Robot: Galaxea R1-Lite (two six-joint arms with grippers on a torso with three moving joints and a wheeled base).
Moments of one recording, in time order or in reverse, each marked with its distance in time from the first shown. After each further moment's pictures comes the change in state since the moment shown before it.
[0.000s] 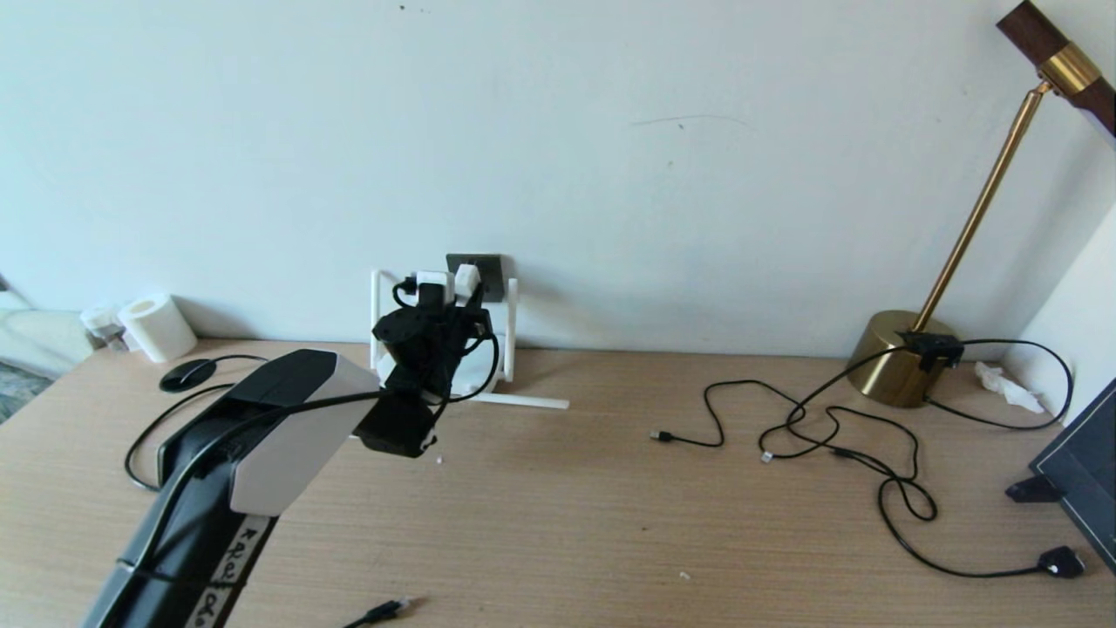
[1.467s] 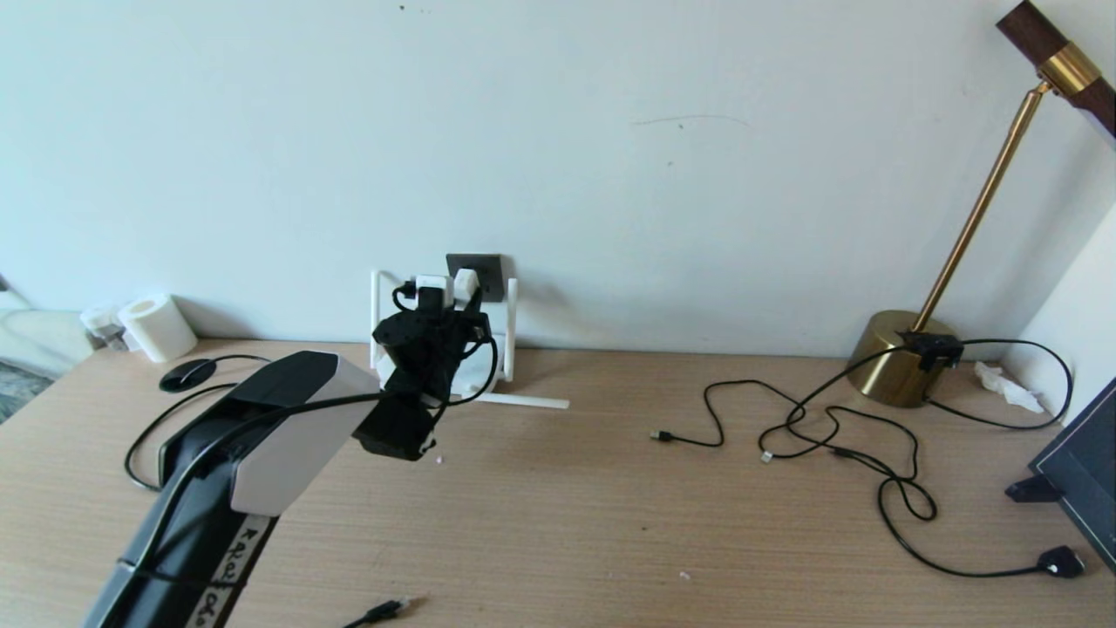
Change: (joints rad) left arm -0.003 0.004 0.017 -0.003 0.007 -0.001; right arm 0.000 0.000 0.000 0.000 0.000 0.000
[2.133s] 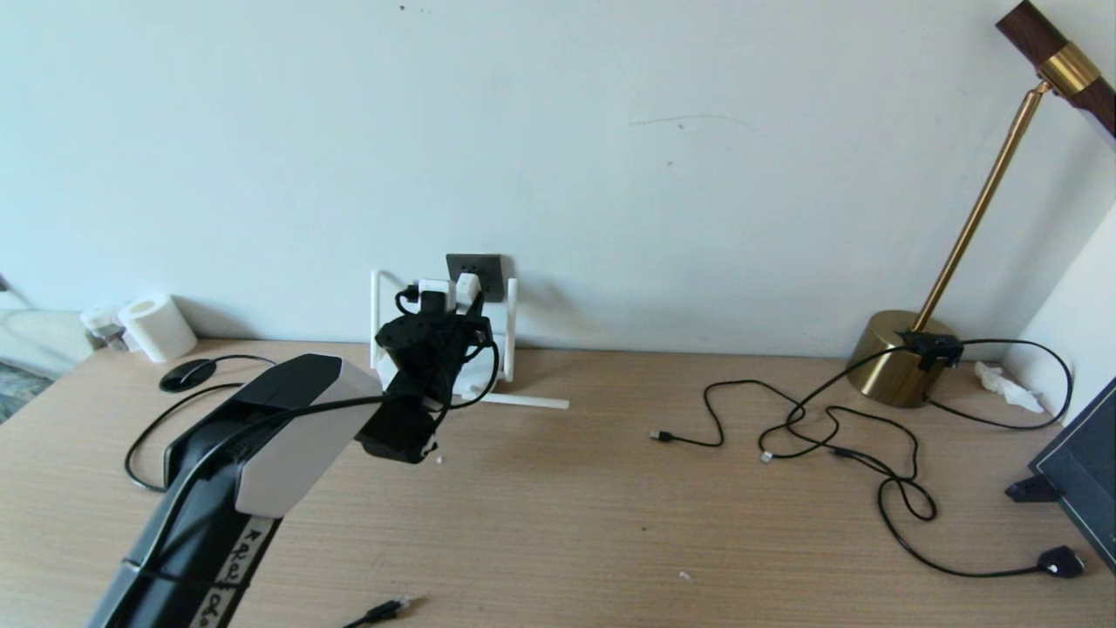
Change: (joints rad) left arm -0.001 0.012 -0.002 0.001 0.000 0.000; right arm 0.000 0.000 0.000 0.000 0.000 0.000
